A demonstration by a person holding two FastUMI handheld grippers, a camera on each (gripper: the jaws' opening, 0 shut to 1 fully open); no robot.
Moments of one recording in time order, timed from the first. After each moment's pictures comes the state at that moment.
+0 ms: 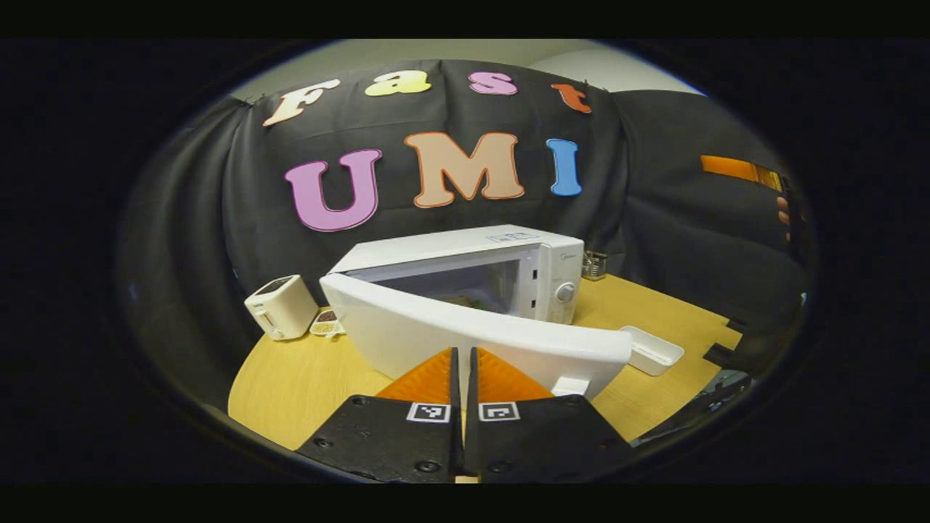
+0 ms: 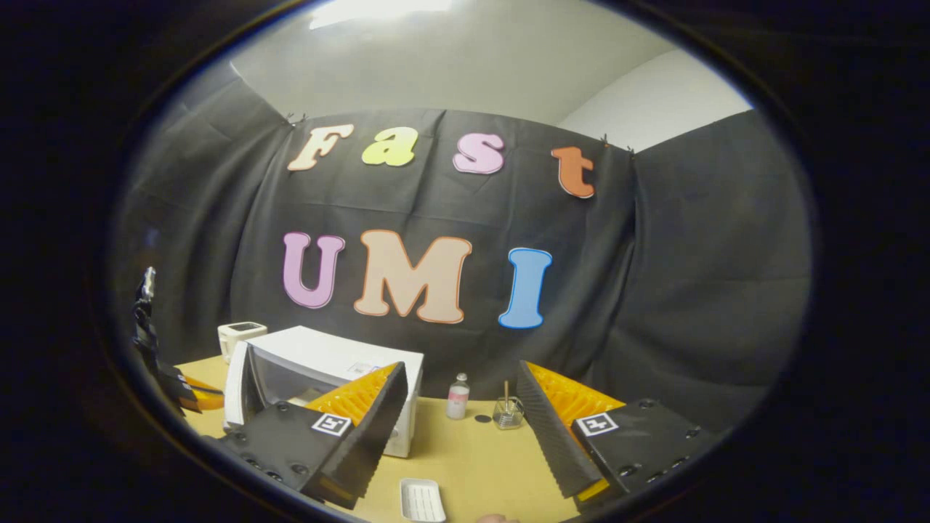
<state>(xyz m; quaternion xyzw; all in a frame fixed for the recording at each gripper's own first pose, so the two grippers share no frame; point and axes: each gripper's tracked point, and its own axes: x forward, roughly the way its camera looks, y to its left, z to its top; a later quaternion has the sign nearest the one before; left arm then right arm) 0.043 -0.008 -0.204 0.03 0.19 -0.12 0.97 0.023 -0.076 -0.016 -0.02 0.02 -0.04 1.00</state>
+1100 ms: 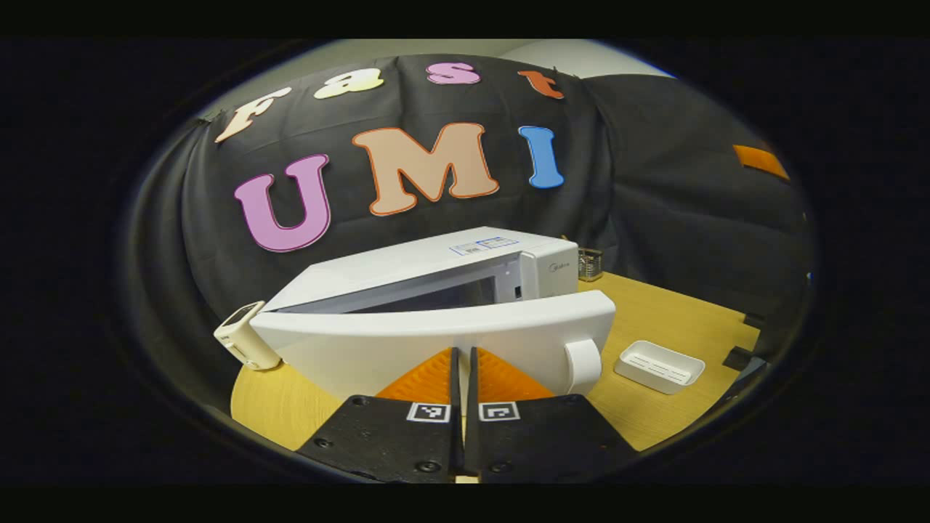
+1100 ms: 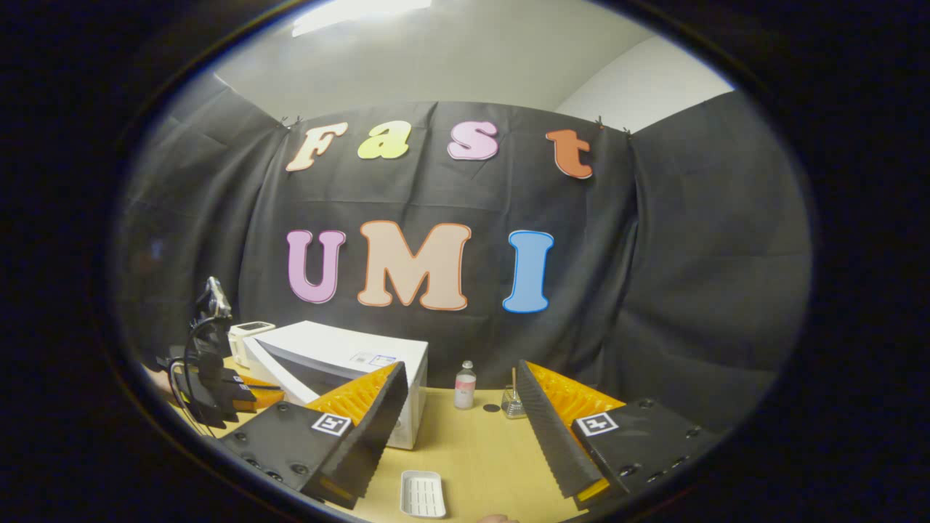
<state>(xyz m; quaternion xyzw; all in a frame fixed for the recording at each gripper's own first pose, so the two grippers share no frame) 0.131 -0.064 -0.213 0.07 0.18 -0.16 0.97 0.021 -0.101 -0.038 0.00 0.04 -0.02 1.00</state>
